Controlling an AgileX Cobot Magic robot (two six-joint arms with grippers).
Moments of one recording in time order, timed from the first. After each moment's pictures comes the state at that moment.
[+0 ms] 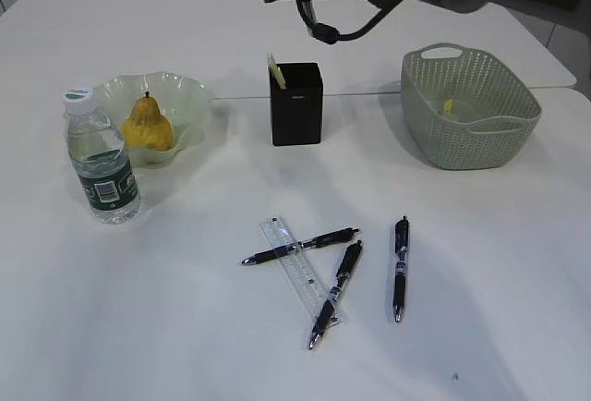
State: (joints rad) left arm -0.18 1.06 -1.28 0.14 1.26 -0.16; right arm 0.39 2.29 -2.13 -0.53 0.30 0.30
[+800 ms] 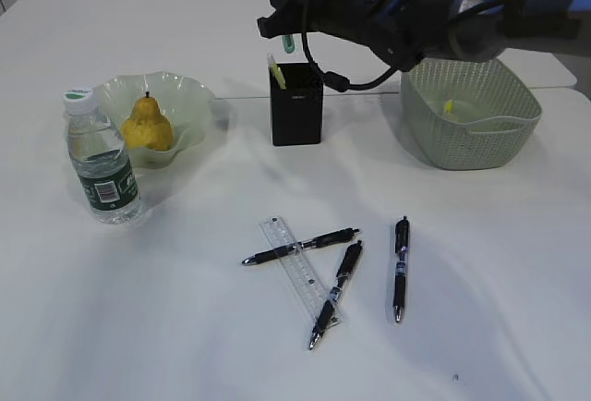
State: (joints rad) left arm -0.18 1.07 -1.28 0.14 1.26 -0.16; right arm 0.34 2.29 -1.89 -0.56 -0.19 0.32
